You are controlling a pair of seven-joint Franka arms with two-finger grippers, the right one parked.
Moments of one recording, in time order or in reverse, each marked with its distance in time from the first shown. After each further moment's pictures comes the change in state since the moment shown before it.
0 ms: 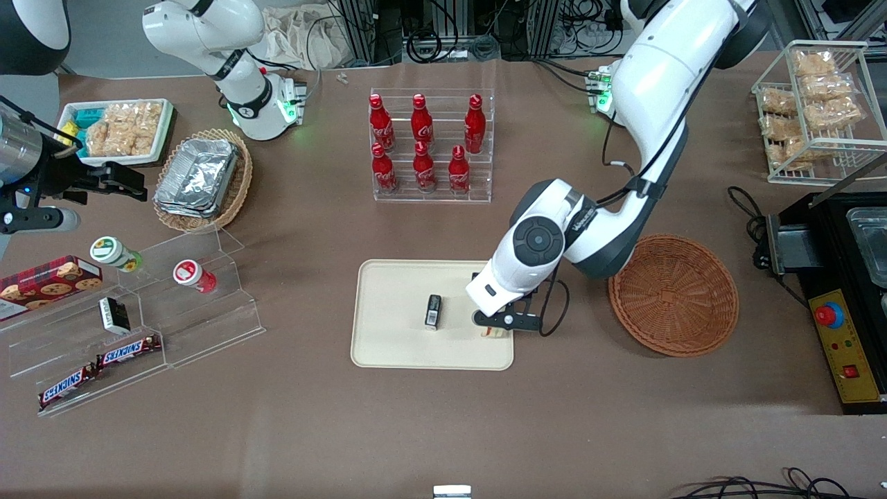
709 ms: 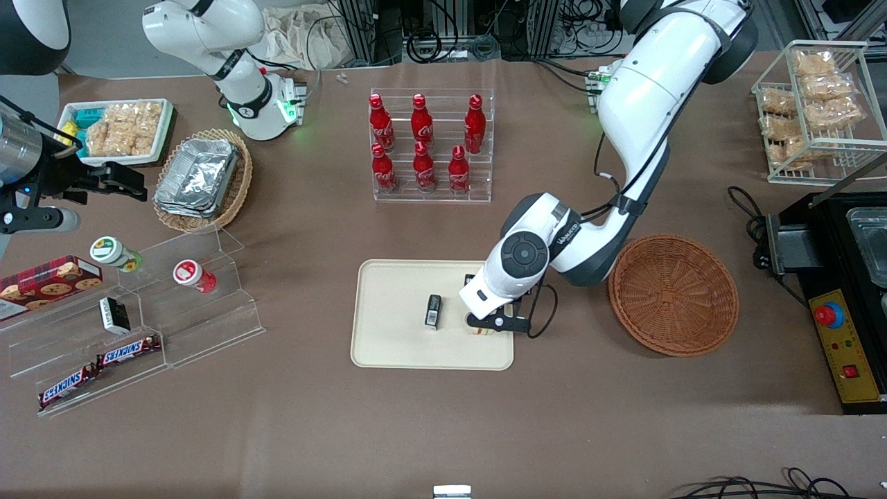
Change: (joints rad) arm -0.018 0.054 0.000 0.000 0.005 0.011 0.000
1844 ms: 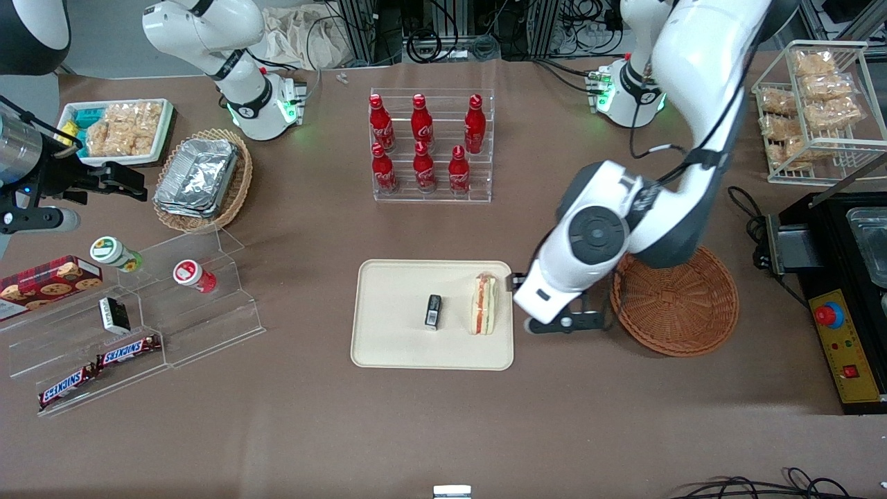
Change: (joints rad) arm 0.145 -0.232 0.008 0.032 0.000 -0.303 -0.021
